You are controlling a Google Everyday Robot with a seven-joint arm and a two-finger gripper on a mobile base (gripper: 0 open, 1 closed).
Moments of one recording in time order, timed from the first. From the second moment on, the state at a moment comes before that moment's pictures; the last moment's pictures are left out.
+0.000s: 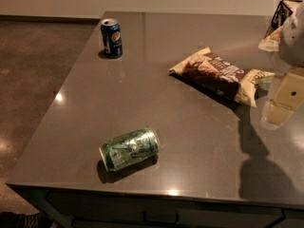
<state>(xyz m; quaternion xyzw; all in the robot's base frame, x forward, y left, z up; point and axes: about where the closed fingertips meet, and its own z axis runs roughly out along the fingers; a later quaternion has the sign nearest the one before) 0.438 -0.216 0.977 -0.60 0.78 -0.04 0.16</state>
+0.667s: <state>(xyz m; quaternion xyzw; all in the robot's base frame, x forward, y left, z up) 0.452 -0.218 0.973 -0.57 0.80 -0.05 0.17</state>
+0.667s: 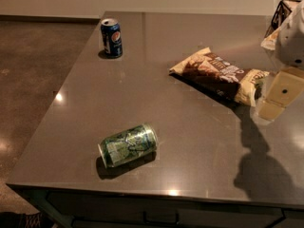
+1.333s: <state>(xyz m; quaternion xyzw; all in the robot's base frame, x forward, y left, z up) 0.502 -0.230 0.947 -0.47 0.86 -0.09 0.19</state>
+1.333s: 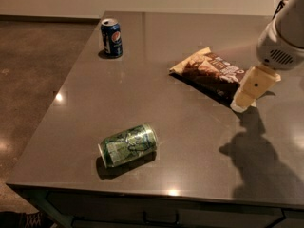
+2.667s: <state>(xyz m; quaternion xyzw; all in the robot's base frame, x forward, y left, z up) 0.562 -0.222 0.882 -0.37 0.91 -0.09 0.15</state>
